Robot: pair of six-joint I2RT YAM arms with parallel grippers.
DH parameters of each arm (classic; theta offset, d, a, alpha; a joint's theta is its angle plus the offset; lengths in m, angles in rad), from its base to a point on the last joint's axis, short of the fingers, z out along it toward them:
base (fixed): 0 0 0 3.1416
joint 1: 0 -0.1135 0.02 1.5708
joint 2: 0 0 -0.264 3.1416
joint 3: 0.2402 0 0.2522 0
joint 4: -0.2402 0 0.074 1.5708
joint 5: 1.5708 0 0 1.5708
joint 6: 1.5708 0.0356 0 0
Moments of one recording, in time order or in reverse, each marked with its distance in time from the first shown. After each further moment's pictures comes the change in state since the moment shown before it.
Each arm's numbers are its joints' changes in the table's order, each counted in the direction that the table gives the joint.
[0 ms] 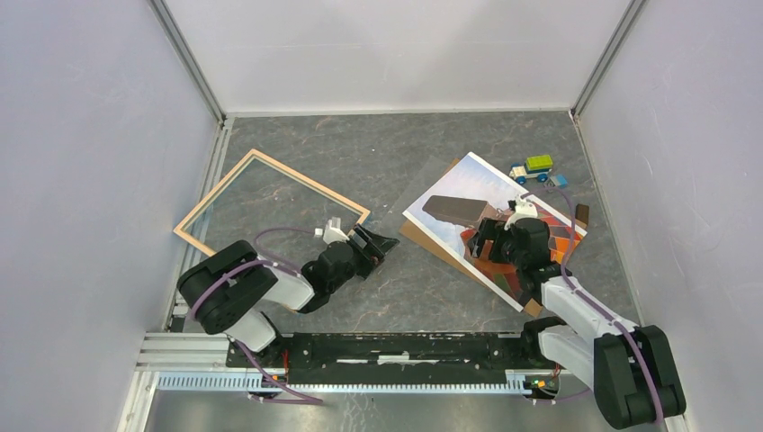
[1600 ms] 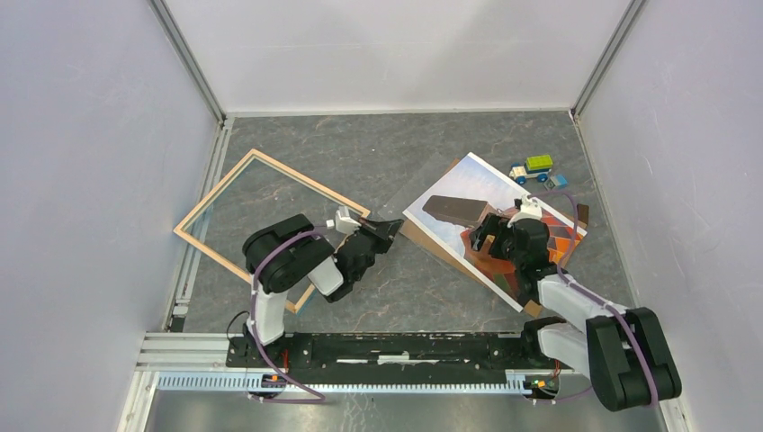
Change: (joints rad) left arm 0.018 0.443 0.191 0.457 -0.268 -0.045; right arm 0.026 0.117 -0.056 0.258 0.063 0.094
